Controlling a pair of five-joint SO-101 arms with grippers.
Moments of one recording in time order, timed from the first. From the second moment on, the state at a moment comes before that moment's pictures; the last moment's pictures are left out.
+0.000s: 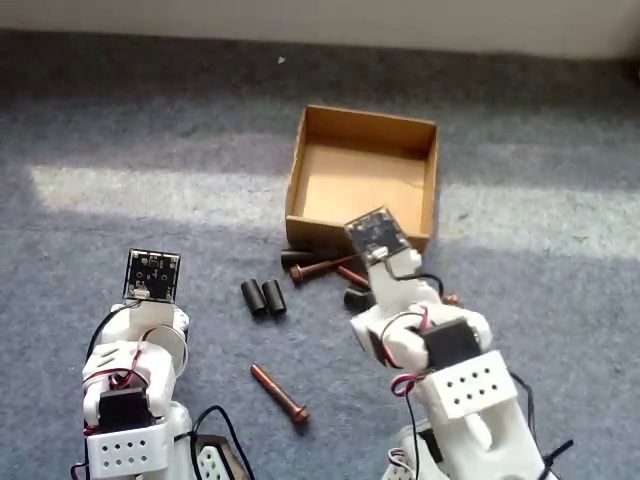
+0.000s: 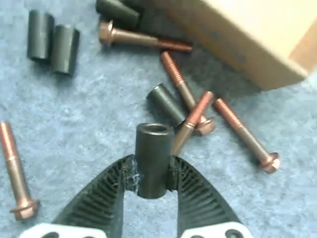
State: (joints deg) left arm -15.2 -103.1 96.0 61.5 -10.4; right arm -24.4 -59.3 59.3 67.7 11.1
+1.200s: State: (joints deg) left arm -4.9 -95.0 66.7 76.3 -27.7; right arm 1.1 -94.8 83.6 56.3 -0.6
